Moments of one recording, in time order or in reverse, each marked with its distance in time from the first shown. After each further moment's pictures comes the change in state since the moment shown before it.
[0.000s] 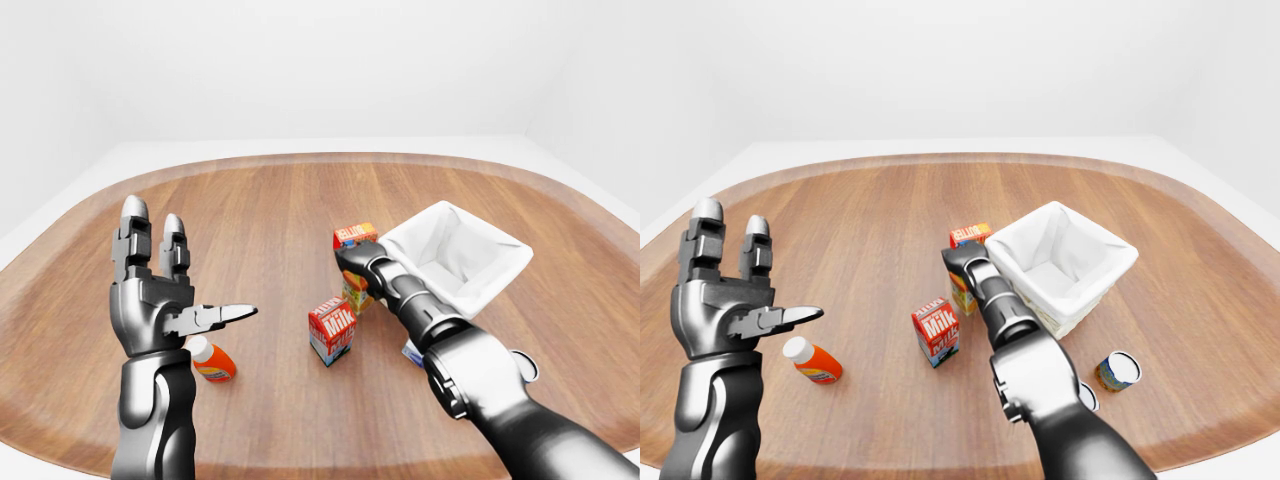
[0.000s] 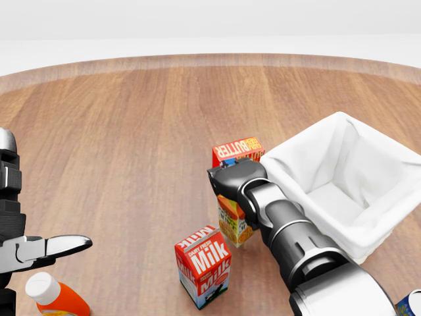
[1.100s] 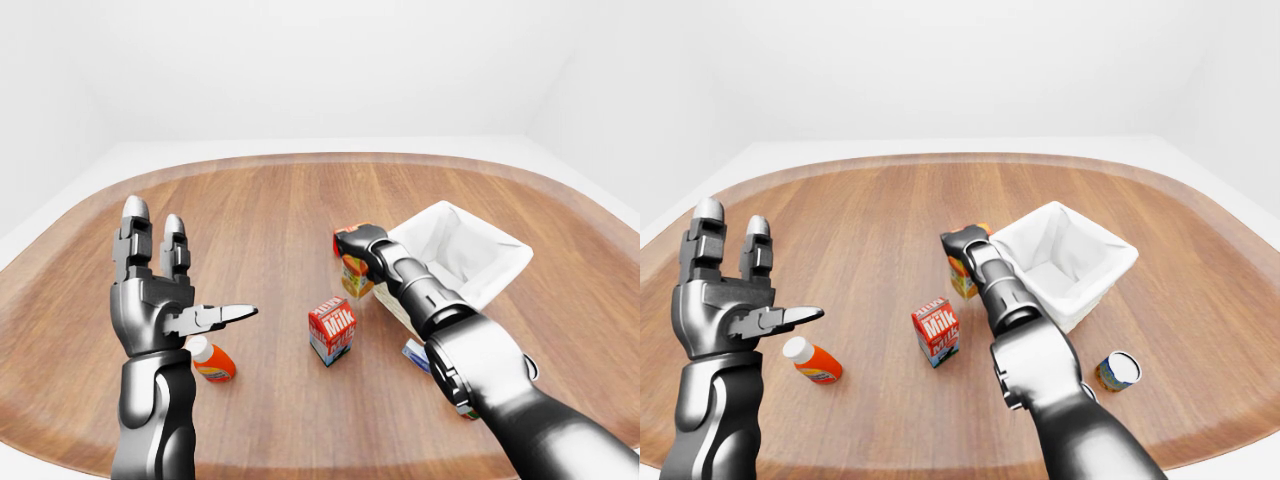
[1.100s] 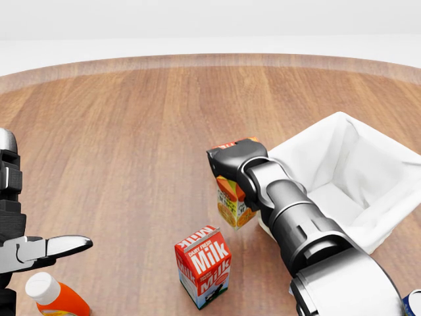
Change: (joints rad) left arm 0.000 0.001 0.001 0.003 0.002 0.000 -0.004; right arm -0.078 -0.021 -0.001 -0.019 0.037 0.000 0.064
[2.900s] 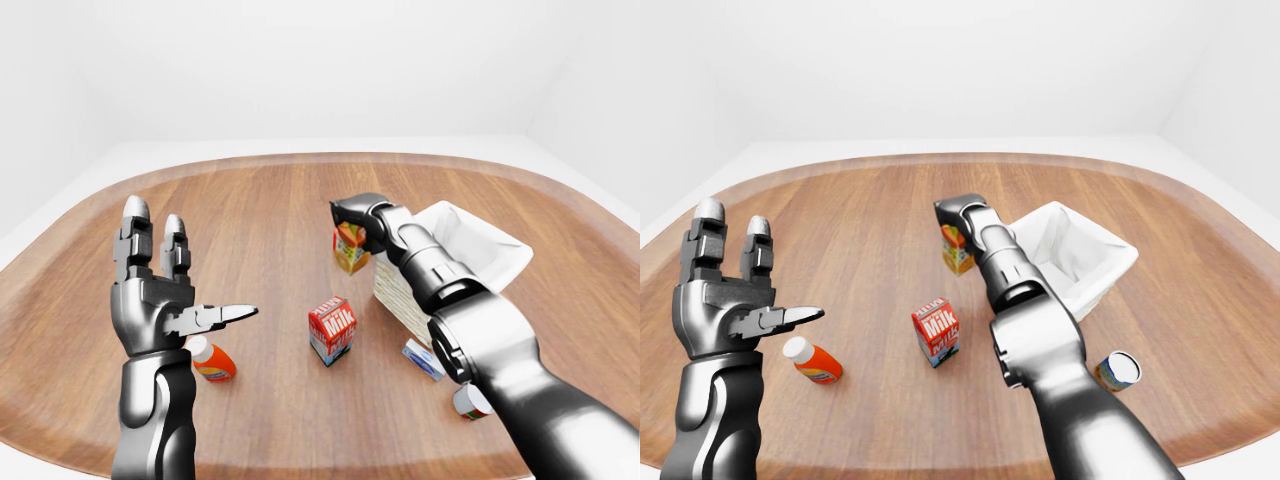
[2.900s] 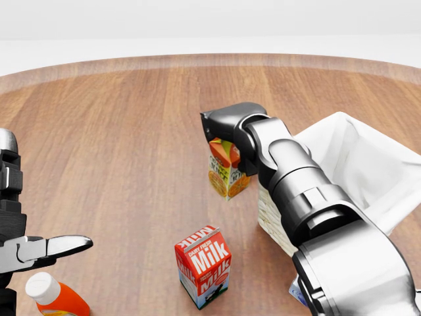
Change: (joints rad) left arm -0.001 0.000 0.000 0.002 0.000 0.000 0.000; right arm -0.142 -0.031 -0.016 -0.048 0.094 0.000 0.136
